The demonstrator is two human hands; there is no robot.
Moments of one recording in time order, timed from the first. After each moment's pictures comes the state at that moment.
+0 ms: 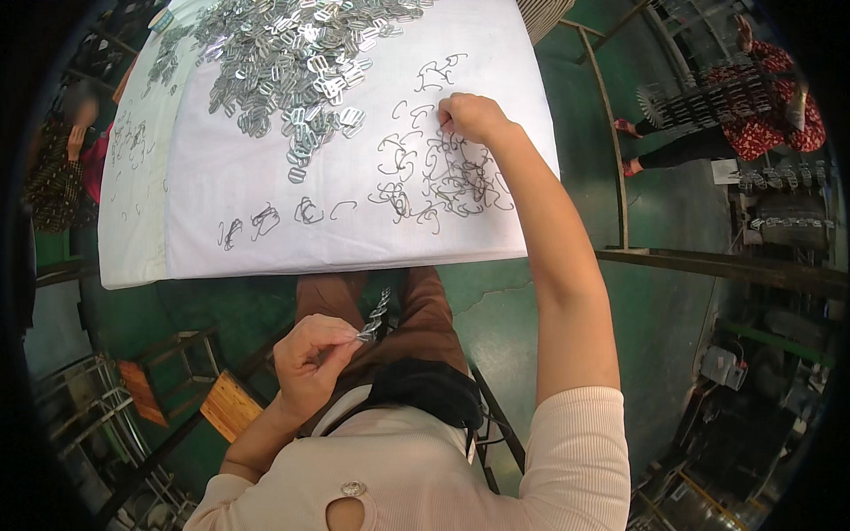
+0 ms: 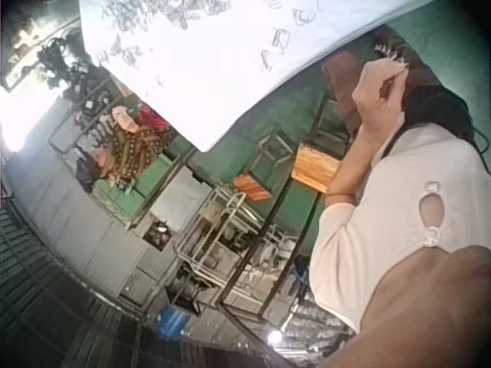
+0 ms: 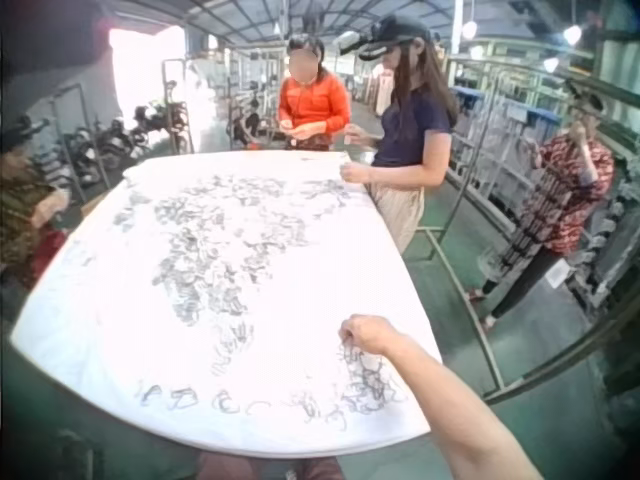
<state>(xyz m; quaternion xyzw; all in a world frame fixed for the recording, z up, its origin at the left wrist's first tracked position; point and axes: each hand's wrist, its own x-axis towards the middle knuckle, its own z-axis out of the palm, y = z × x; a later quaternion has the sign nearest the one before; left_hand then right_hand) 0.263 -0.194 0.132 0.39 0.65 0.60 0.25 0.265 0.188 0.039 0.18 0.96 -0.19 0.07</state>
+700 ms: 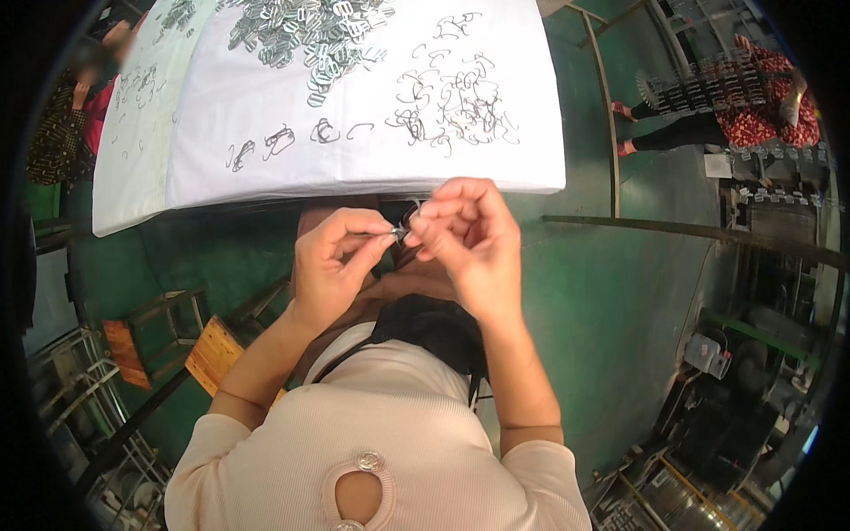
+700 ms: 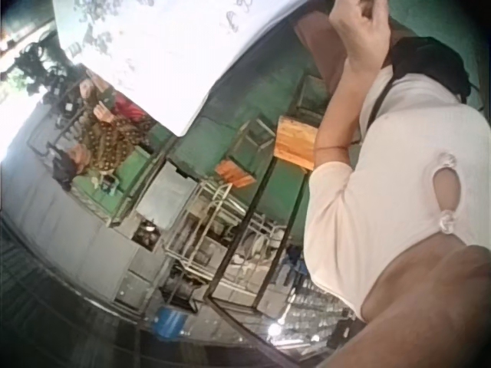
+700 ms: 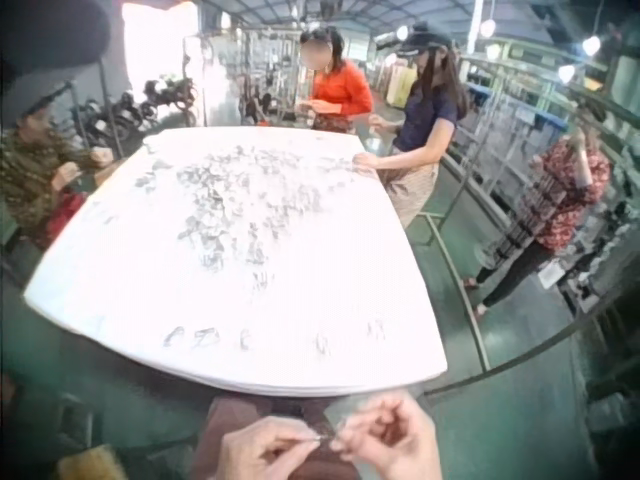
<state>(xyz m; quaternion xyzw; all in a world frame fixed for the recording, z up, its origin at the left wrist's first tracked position) 0.278 -0.198 0.128 0.37 0.60 0.65 0.28 0.396 -0.086 0.166 0.32 0.54 -0.73 -0.27</state>
